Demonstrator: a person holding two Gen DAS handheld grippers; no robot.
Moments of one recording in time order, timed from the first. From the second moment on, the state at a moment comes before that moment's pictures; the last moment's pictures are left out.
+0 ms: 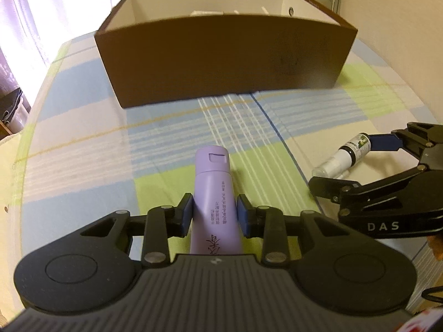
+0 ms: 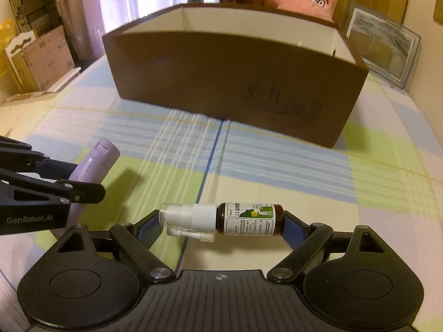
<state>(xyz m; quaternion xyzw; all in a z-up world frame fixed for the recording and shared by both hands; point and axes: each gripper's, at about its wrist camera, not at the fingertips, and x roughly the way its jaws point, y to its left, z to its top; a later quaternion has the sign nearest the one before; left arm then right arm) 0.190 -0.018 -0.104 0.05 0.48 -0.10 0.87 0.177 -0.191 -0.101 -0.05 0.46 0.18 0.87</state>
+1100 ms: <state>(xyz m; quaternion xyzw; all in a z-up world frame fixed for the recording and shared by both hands) 0.374 -0.020 -0.005 0.06 0.39 -0.09 0.91 0.364 -0.217 -0.006 0.00 0.38 0.16 0.91</state>
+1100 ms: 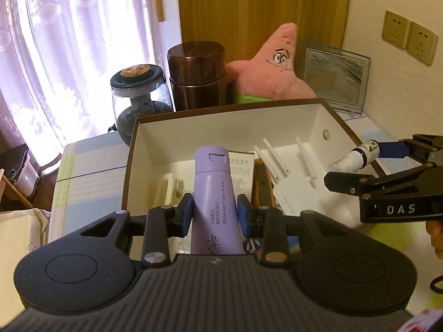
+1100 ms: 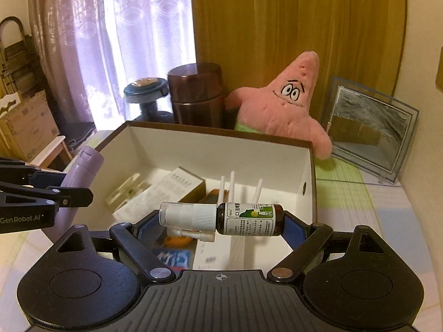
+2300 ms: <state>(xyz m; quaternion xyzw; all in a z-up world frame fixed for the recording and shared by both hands) 0.485 -0.022 -0.050 0.08 0.42 -0.08 0.90 0.471 -0.208 -0.054 0.01 0.42 0.13 0.90</state>
